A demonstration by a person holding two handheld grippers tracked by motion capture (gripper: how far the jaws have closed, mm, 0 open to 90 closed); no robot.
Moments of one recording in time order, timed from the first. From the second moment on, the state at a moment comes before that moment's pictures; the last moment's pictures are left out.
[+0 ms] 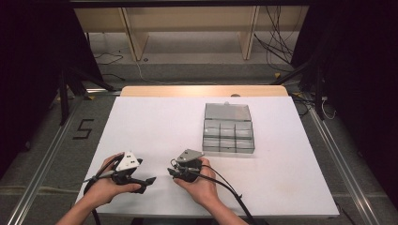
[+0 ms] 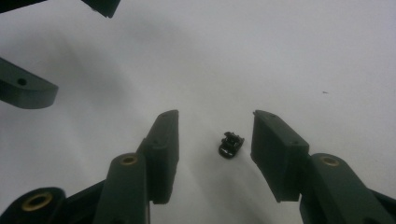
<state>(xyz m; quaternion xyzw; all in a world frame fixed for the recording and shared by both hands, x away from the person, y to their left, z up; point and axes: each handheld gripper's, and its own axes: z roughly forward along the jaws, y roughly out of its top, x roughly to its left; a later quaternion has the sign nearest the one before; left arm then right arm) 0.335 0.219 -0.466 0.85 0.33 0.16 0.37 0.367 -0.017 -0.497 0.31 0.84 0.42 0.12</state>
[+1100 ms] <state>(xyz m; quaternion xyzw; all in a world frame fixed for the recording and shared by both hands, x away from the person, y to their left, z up) 0.335 0.218 -0.466 0.86 0.32 0.16 0.37 0.374 -0.005 -0.501 0.36 0.84 0.37 0.14</state>
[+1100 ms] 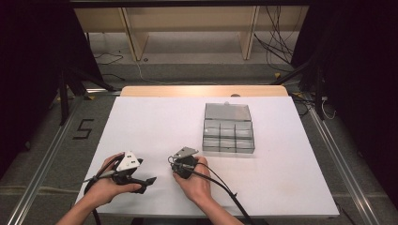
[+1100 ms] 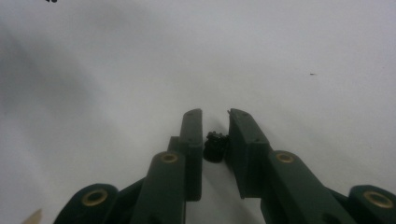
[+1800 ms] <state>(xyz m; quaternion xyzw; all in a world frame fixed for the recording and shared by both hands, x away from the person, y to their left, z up) 0.335 0.218 -0.466 0.86 0.32 0.16 0.37 0.377 -0.006 -0.499 0.35 0.85 0.37 0.13</state>
